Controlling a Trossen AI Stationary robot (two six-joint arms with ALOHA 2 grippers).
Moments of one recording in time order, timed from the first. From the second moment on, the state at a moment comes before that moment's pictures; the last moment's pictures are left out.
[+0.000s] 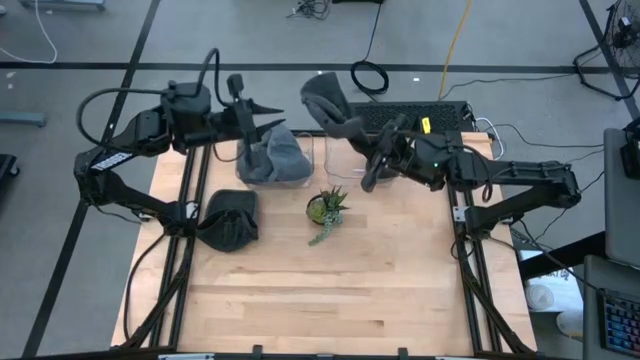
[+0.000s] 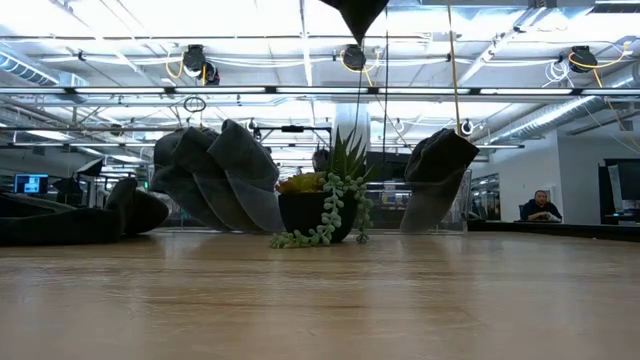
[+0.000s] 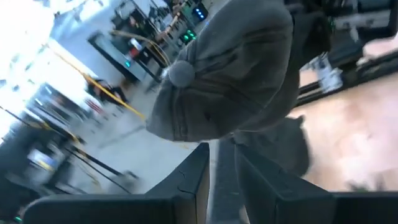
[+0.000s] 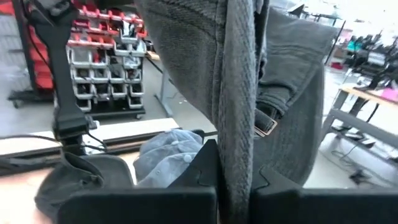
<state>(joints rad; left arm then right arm) 0.20 1.28 1.74 -0.66 -0.21 0.63 -0.03 1.23 1.26 -0.12 0.49 -0.10</state>
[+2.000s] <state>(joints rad) 0.17 1.33 1.74 -0.43 0.29 -0.25 -0.04 1.26 1.26 0.48 -0.37 0.05</state>
